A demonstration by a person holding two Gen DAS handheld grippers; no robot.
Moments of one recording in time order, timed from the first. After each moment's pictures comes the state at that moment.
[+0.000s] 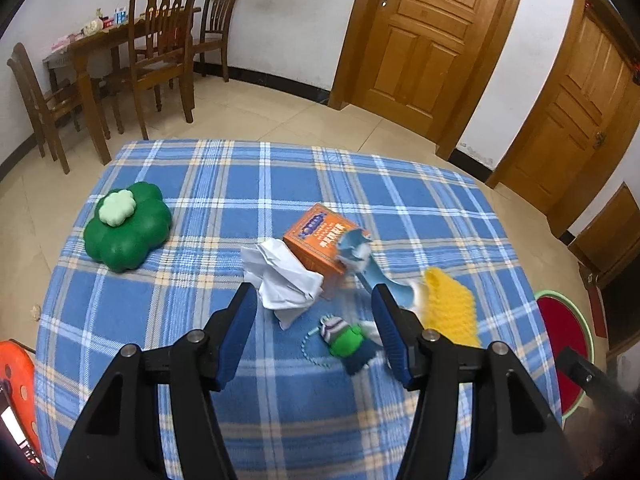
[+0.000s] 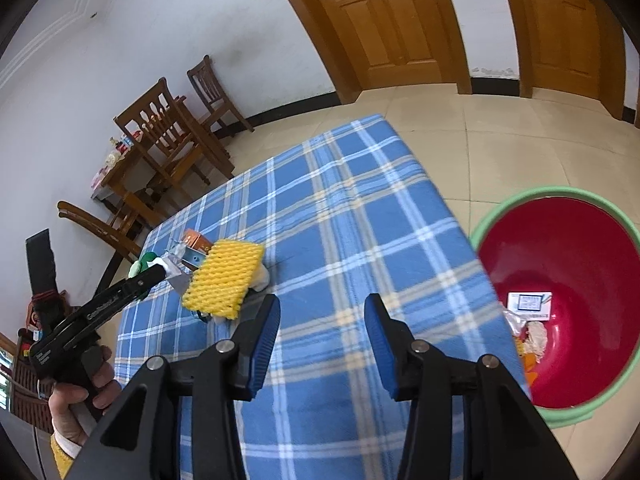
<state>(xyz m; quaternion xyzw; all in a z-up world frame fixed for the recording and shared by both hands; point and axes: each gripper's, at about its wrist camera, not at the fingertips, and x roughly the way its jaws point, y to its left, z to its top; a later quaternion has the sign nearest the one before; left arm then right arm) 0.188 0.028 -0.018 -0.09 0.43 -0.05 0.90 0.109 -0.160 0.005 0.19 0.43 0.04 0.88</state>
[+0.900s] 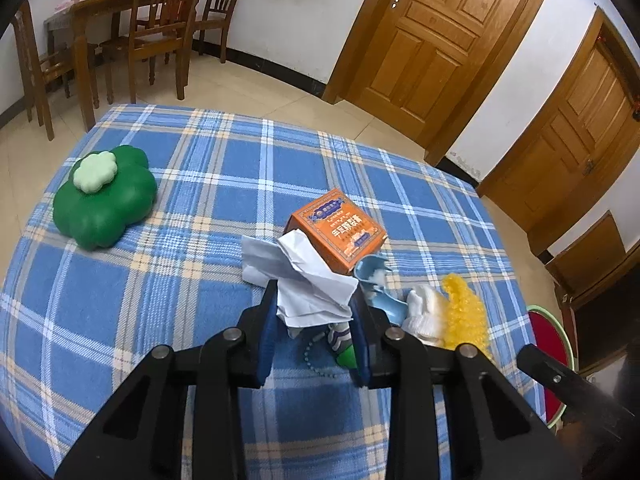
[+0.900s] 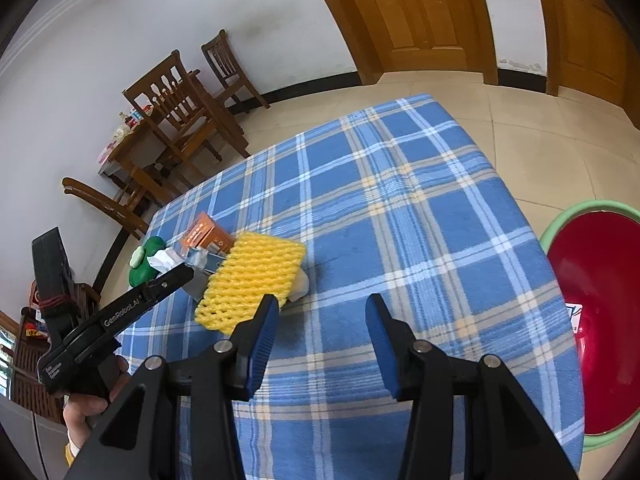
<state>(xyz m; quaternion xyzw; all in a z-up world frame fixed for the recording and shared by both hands) 0.195 0.046 -0.041 -0.15 0.44 -0.08 0.88 0.151 -0.119 -0.010 0.18 0.46 0.07 0.87</state>
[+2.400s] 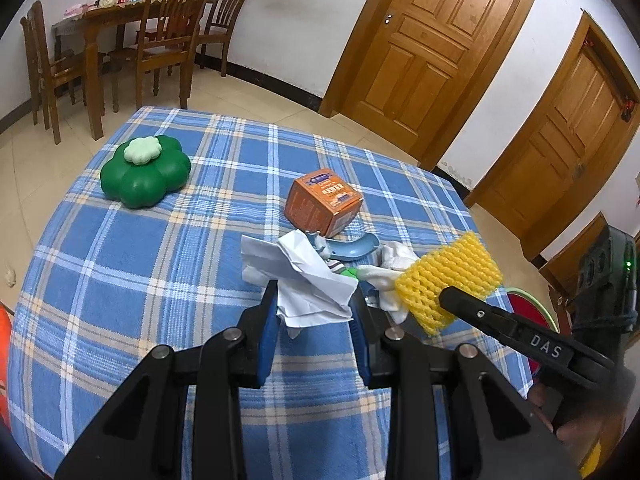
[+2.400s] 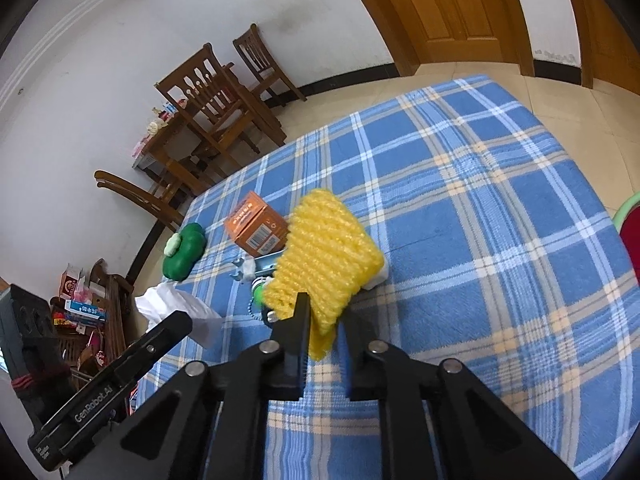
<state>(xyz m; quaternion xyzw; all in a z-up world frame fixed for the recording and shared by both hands) 0.131 0.051 -0.023 -0.16 0.41 -0.08 0.90 0.160 -0.085 -0.028 0.20 0.45 0.14 0.86</state>
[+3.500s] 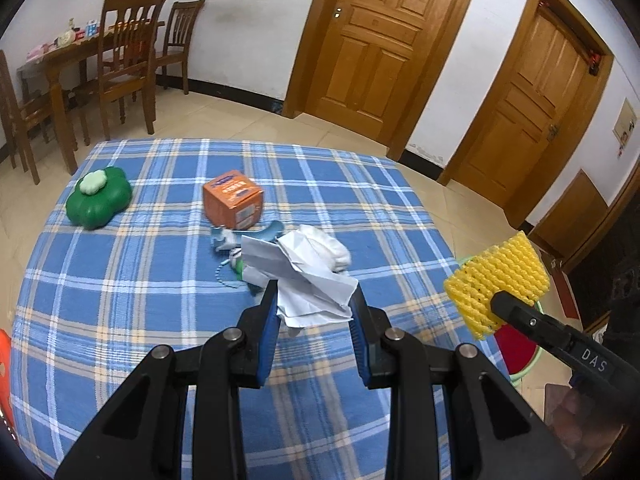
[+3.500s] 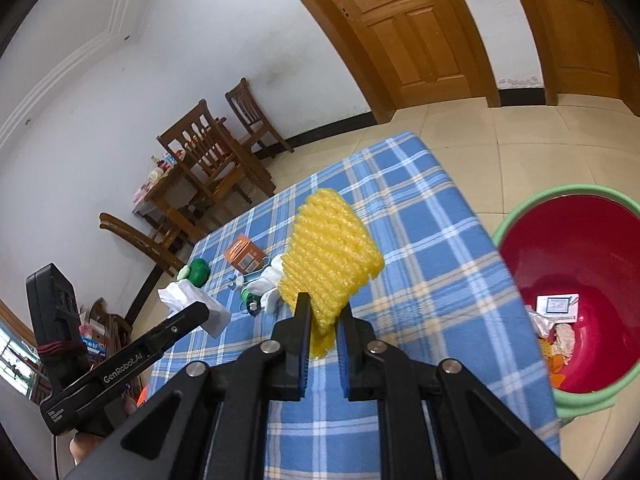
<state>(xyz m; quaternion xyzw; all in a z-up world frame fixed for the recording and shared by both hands) 0.101 -0.021 0.010 -0.10 0.40 -0.13 0.90 0.071 -0.166 0.018 0.23 0.37 0.10 0.89</state>
